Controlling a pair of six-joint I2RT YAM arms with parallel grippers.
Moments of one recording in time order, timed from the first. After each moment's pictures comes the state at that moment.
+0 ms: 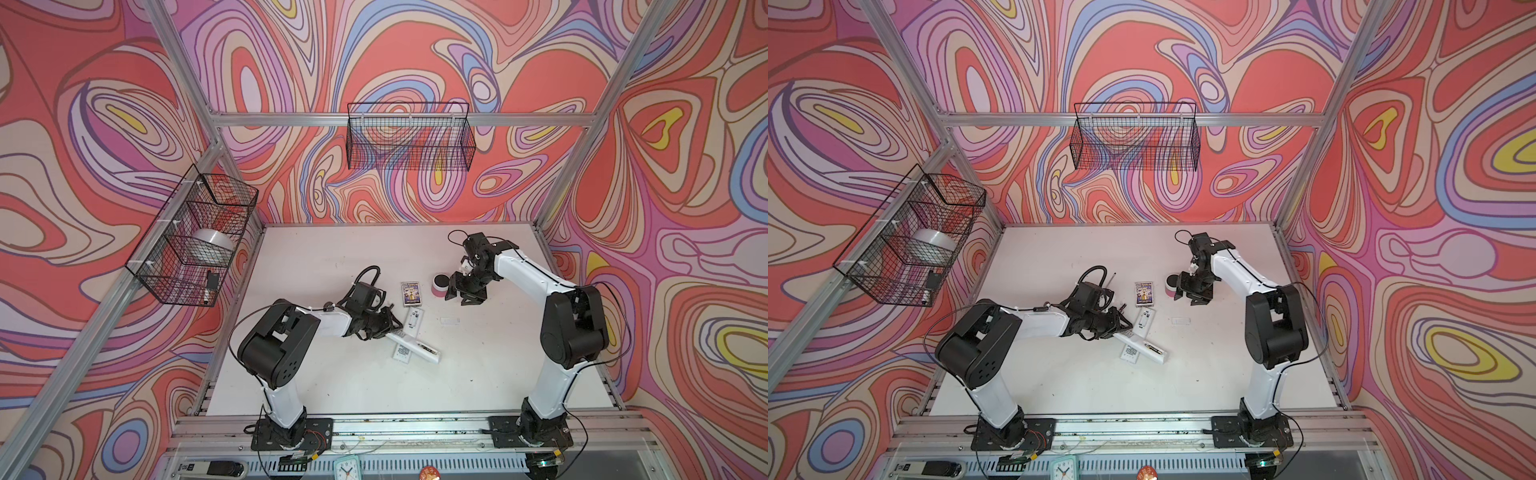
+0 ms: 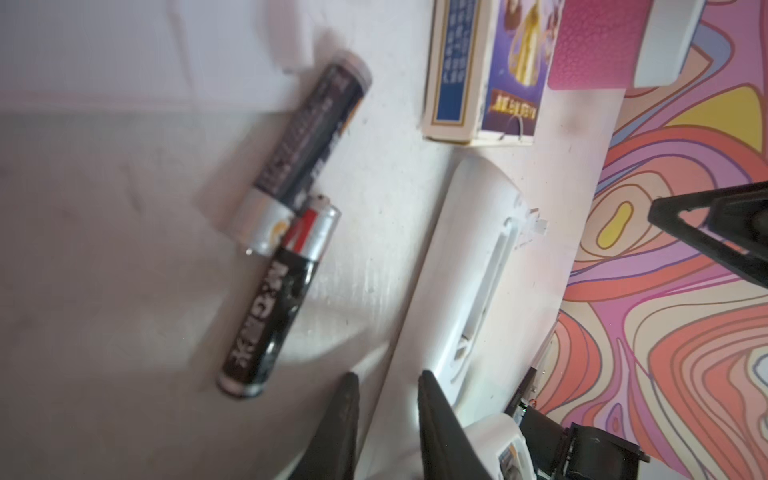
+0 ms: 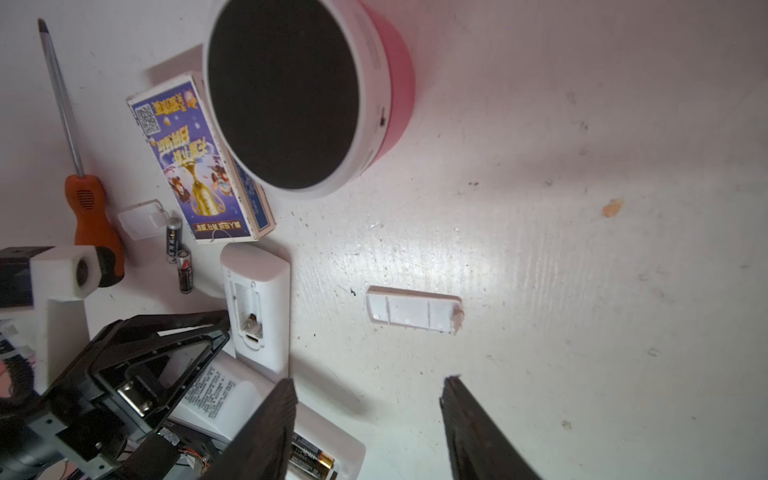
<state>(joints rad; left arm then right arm) -0.53 1.78 0.79 0.06 0.56 -0.89 0.25 1.85 1.46 -1.04 -0.33 0.45</state>
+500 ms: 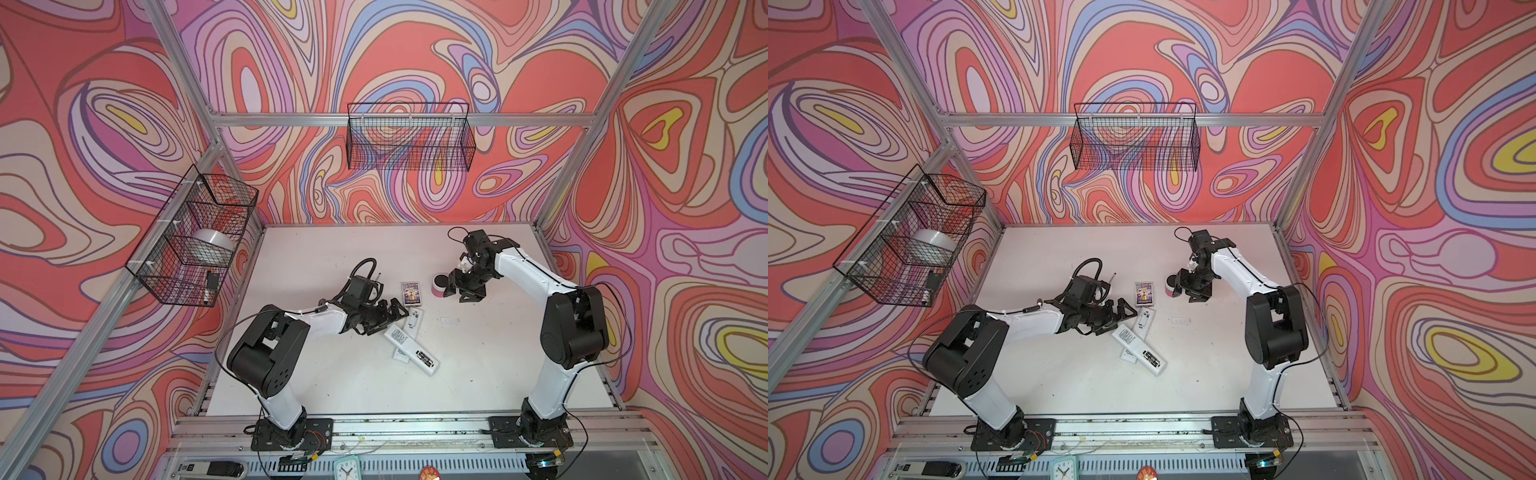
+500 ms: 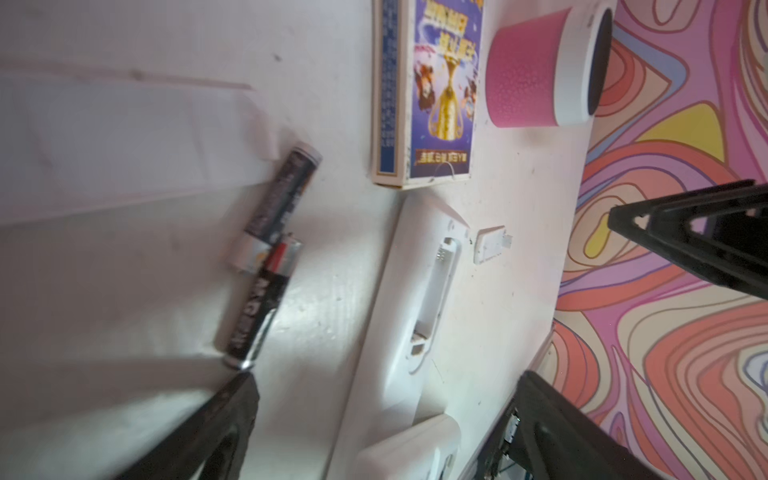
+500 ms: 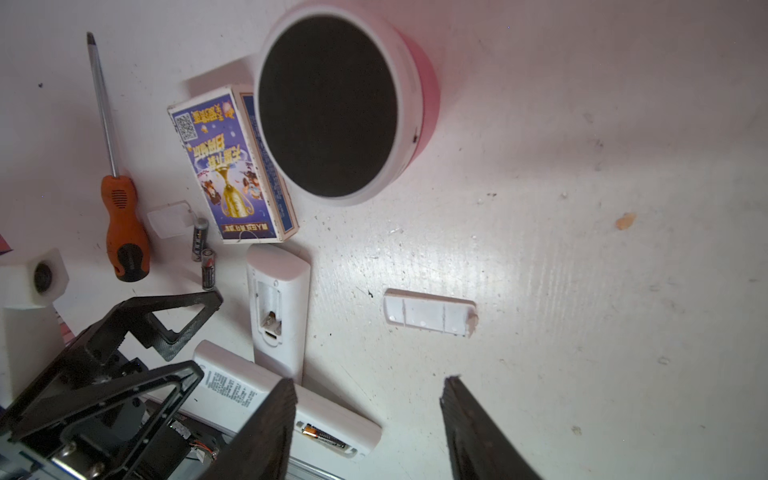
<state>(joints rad) -0.50 1.66 0.82 -0.07 0.50 -0.83 0.25 1.85 1.49 -1.04 -0.36 0.45</state>
